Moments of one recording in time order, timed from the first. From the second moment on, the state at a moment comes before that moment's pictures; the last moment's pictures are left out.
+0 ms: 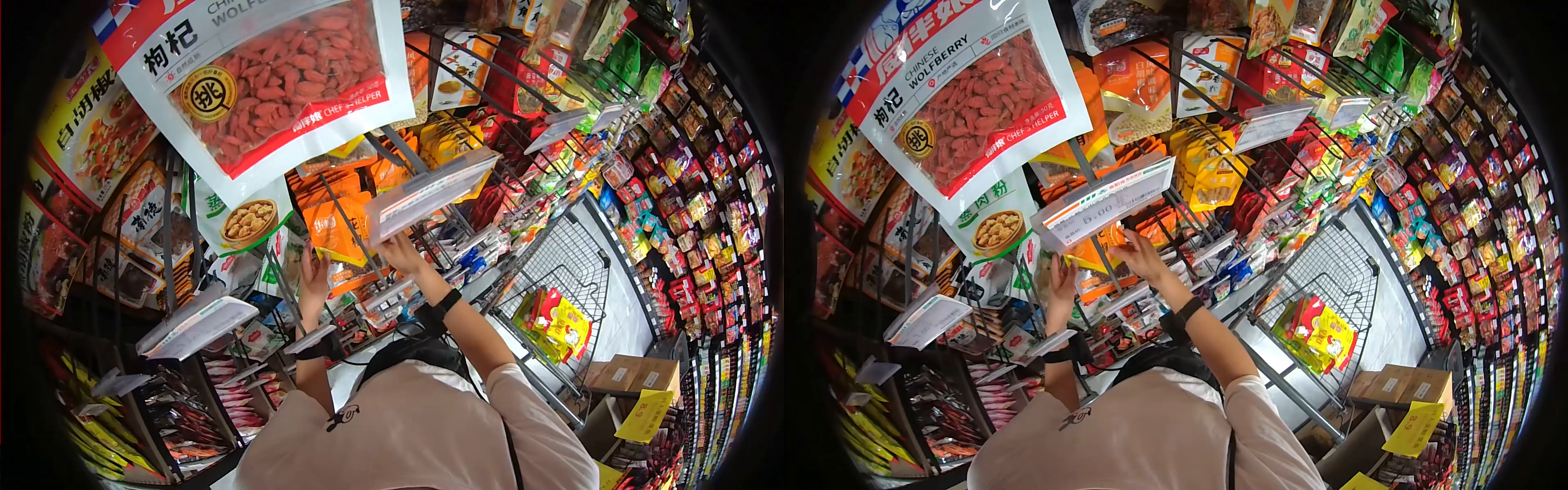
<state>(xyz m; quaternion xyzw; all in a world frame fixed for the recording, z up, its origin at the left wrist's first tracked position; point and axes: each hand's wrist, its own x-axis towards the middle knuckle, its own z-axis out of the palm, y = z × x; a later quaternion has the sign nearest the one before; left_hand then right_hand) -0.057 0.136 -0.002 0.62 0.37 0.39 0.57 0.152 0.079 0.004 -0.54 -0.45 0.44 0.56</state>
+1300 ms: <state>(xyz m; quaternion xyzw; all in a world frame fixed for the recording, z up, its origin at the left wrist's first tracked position) -0.081 0.095 0.048 0.61 0.27 0.16 0.73 0.151 -0.038 0.060 -0.54 -0.42 0.53 0.50</state>
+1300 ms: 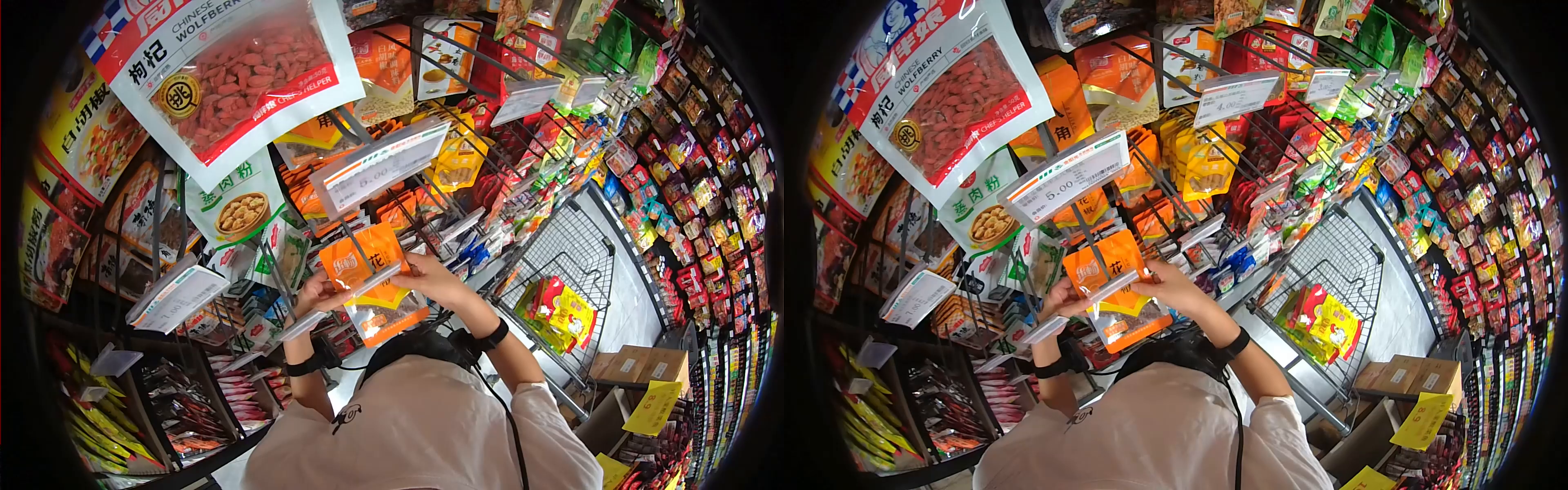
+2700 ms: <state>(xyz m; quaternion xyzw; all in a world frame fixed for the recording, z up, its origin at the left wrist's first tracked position) 0.110 0.009 0.080 0.69 0.05 -0.13 0.71 0.243 -0.245 0.128 -0.73 -0.34 0.33 0.50</state>
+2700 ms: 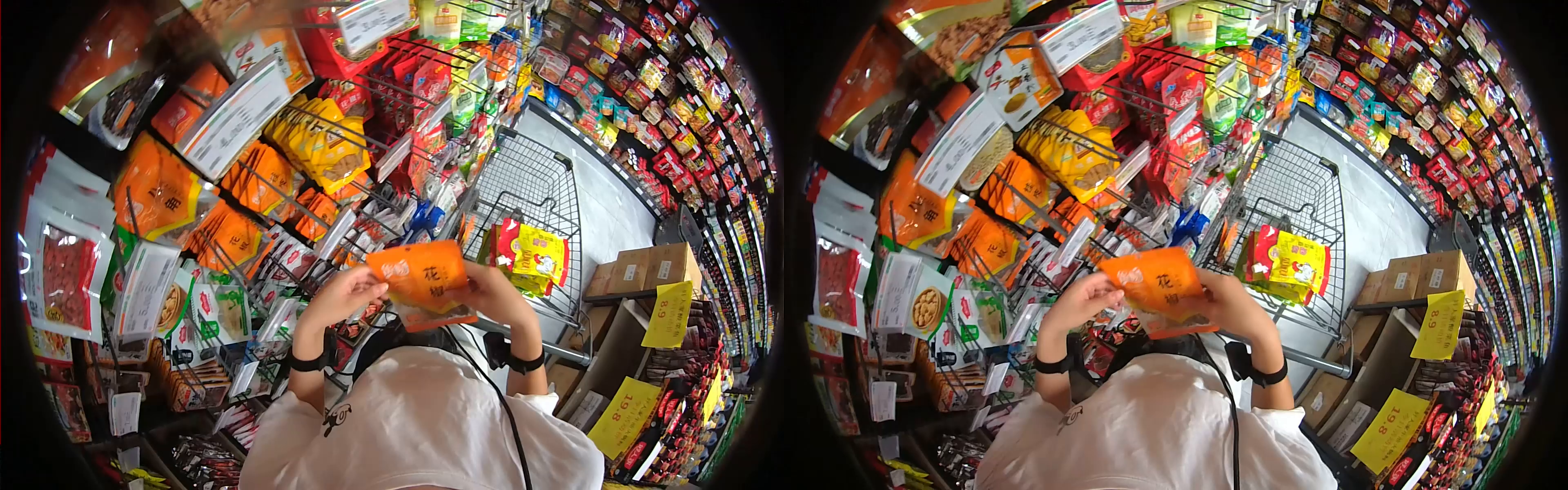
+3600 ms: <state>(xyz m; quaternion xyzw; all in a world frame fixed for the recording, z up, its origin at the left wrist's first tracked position) 0.416 -0.116 -0.088 0.60 0.24 -0.36 0.67 0.458 -0.221 -0.180 -0.92 -0.22 0.21 0.27</state>
